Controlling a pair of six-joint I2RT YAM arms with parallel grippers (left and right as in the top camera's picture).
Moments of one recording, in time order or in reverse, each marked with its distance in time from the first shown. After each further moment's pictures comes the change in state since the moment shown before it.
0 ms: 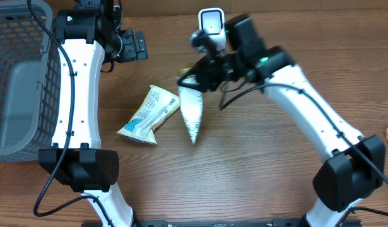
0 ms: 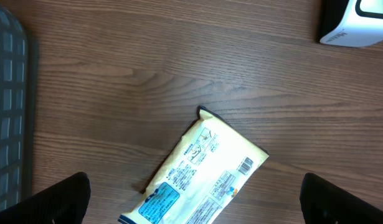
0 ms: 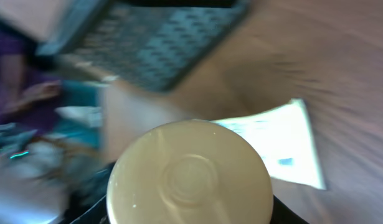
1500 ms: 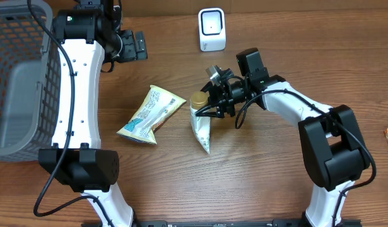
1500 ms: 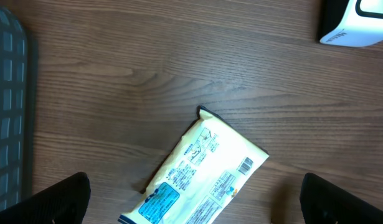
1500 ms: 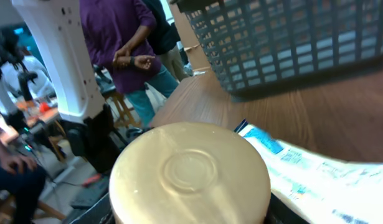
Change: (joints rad) left arm 0.000 0.000 0.000 0.000 0.000 0.000; right arm -0.089 0.155 -0.414 0.527 -0.605 -0.529
